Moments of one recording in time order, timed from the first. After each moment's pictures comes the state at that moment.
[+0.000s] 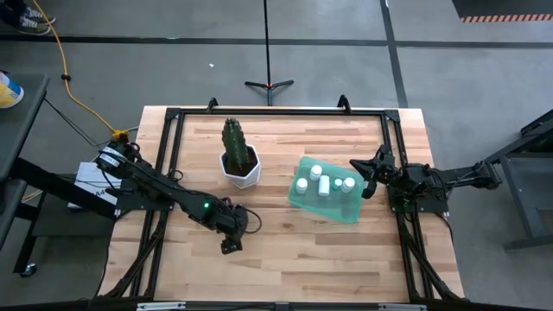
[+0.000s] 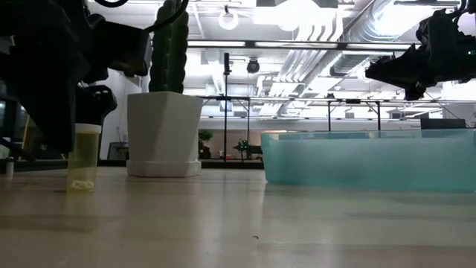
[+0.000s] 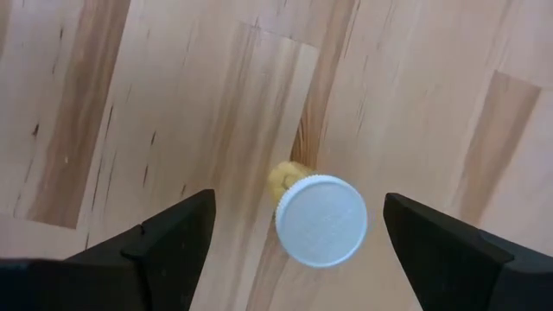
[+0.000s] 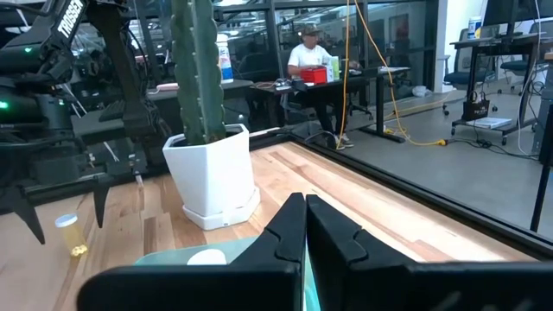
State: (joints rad) left arm -0.45 1.58 0.91 -0.56 -0.08 -0.72; right arm 0.15 0.06 0.01 0.06 0.57 0.13
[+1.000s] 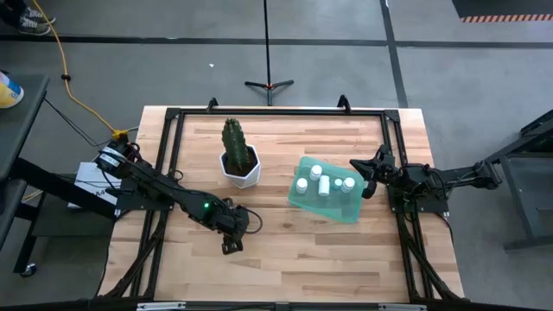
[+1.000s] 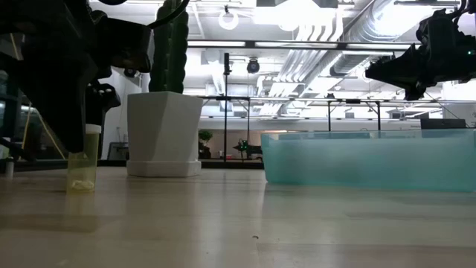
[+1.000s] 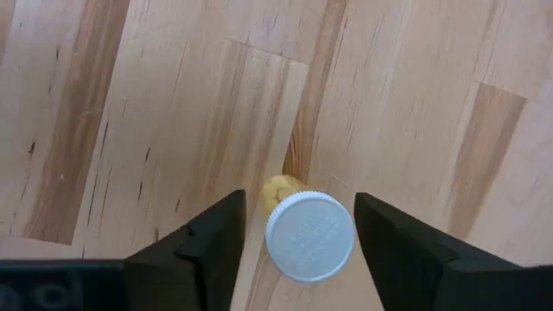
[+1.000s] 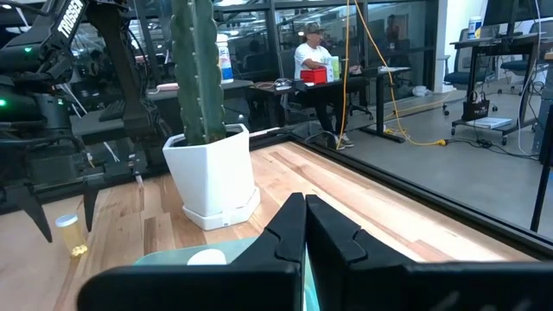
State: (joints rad) left arm -0.45 1.58 0.91 -0.54 -0.09 -0.70; right arm 0.15 0.06 0.01 0.06 0.57 0.13
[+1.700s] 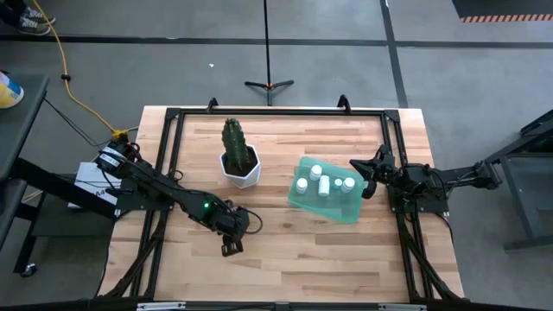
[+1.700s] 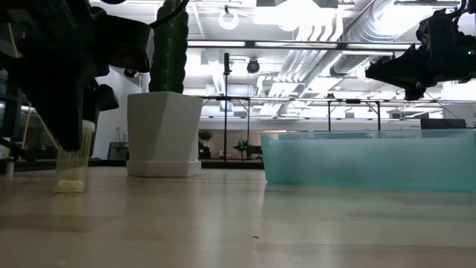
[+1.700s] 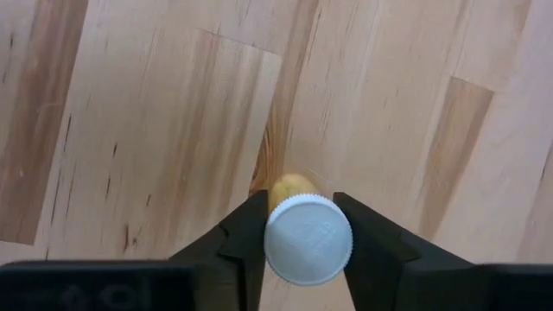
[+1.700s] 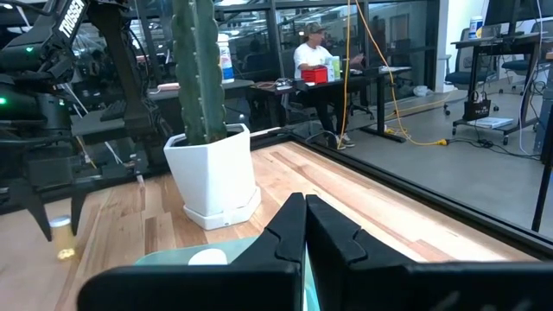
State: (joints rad) left arm -0.45 1.58 0.92 -0.52 -0.03 -0.72; right arm 0.15 0.06 0.01 0.06 0.57 0.13
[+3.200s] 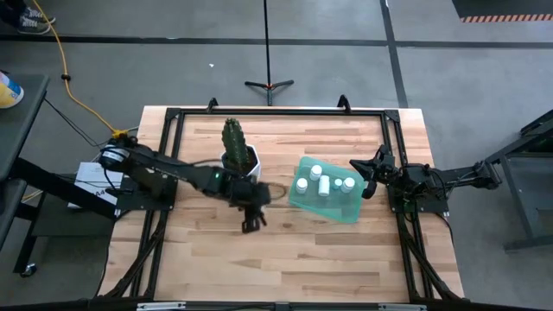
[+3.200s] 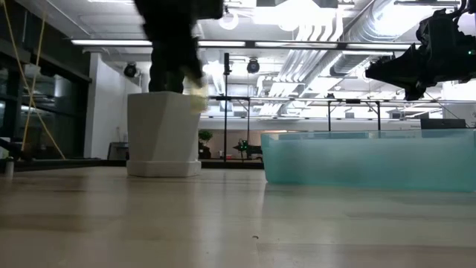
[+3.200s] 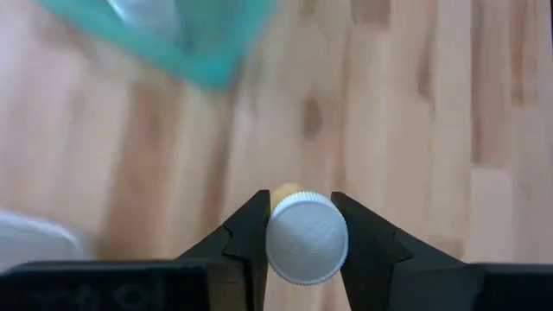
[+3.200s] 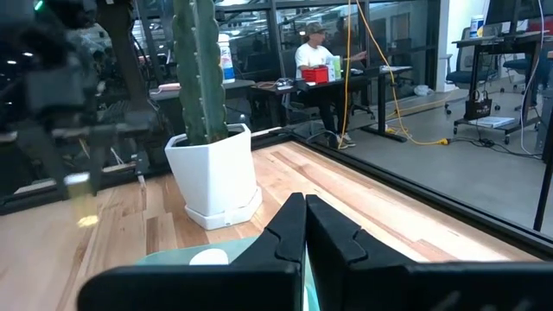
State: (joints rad) left arm -0.20 1.58 1.20 -0.61 -0.05 -0.34; right arm 0.15 0.06 0.01 0.06 0.56 0.13
